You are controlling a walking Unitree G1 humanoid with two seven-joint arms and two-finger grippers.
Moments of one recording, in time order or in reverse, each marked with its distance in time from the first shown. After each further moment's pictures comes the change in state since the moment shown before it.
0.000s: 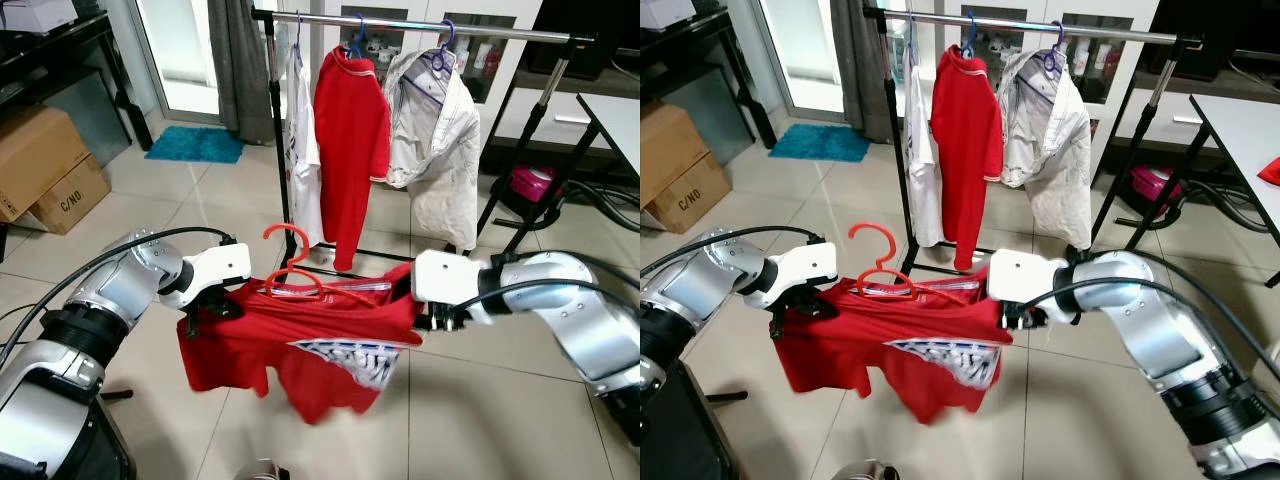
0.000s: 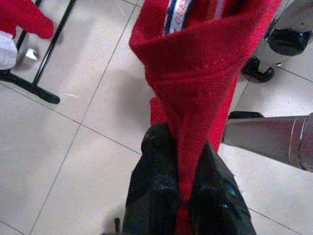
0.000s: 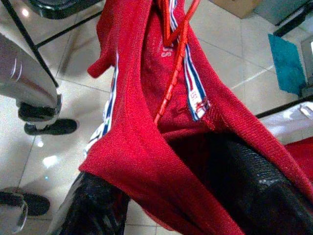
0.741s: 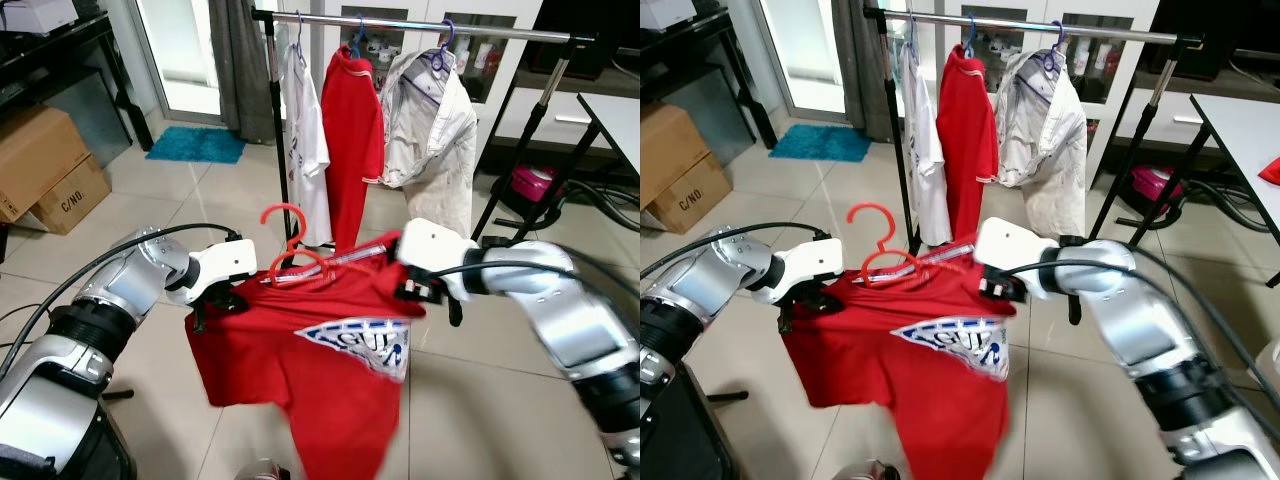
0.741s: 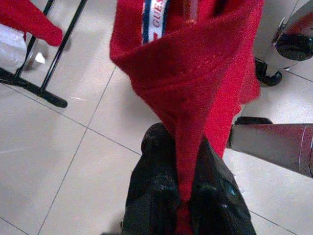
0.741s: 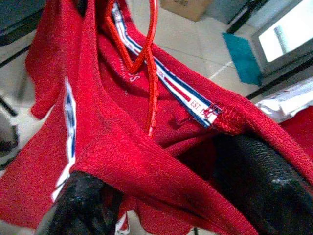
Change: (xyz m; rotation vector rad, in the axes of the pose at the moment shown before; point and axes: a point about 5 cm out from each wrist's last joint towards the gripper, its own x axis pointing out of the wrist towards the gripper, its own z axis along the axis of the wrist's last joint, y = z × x) left arm 0.005 0.002 0.007 0.012 -0.016 0.019; right arm 0.004 -0.019 0.006 0.081 0.003 -0.159
